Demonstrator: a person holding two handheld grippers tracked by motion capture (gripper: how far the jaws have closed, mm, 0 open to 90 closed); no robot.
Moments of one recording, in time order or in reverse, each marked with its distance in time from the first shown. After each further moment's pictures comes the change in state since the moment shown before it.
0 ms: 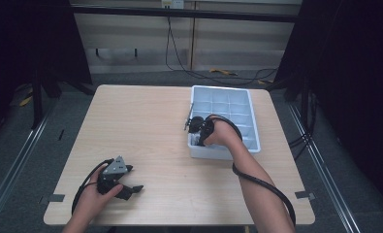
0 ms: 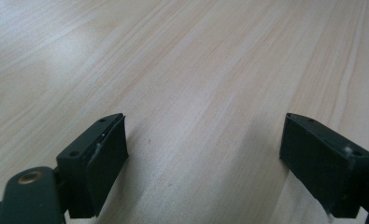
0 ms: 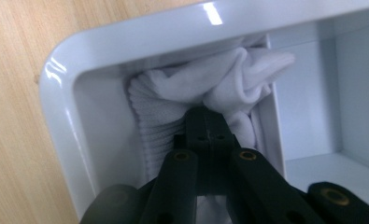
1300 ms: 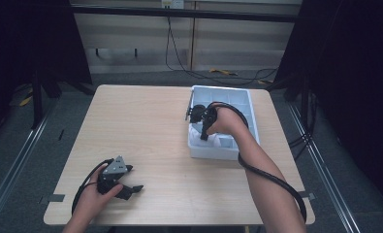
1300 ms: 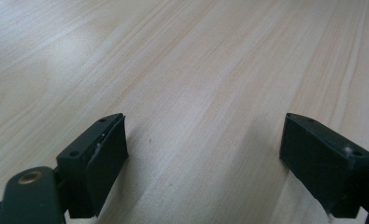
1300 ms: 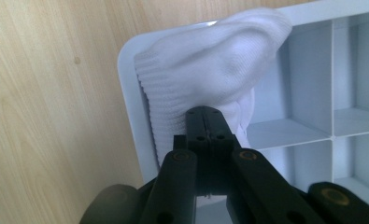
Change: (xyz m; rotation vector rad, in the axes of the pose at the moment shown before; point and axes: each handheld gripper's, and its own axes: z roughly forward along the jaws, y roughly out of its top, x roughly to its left) left arm 0.000 0.000 -0.001 0.010 0.004 0.001; right arm 0.005 0.006 -0.058 0.044 -0.027 -0.034
